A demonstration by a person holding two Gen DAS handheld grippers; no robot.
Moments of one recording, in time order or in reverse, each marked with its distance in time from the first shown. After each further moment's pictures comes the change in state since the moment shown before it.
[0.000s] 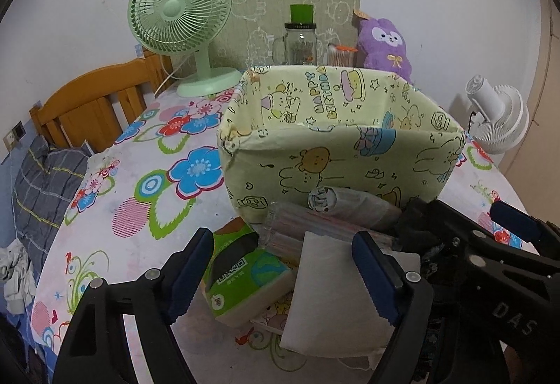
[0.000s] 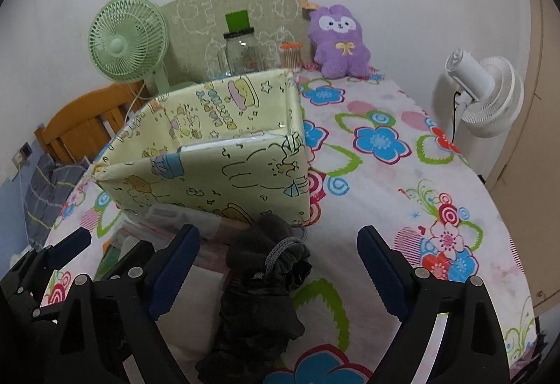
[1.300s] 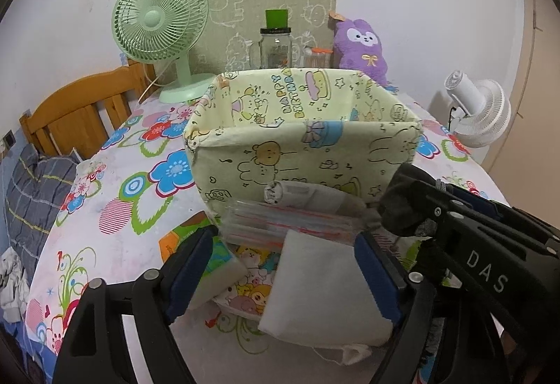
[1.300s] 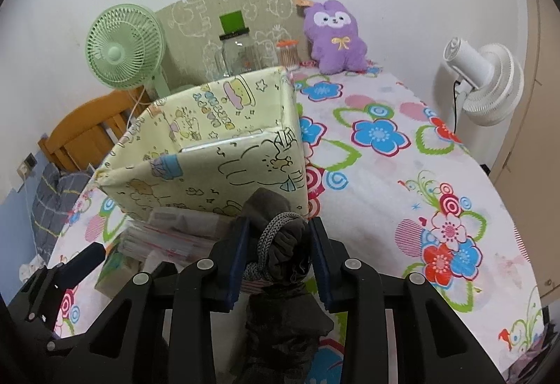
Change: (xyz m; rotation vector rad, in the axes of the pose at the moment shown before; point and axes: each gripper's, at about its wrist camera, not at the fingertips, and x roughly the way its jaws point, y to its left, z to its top) left arm -0.017 -0.022 -0.008 0.033 -0.020 -0.056; right arm -0.016 -0.007 -0.001 0.040 -0.017 0.024
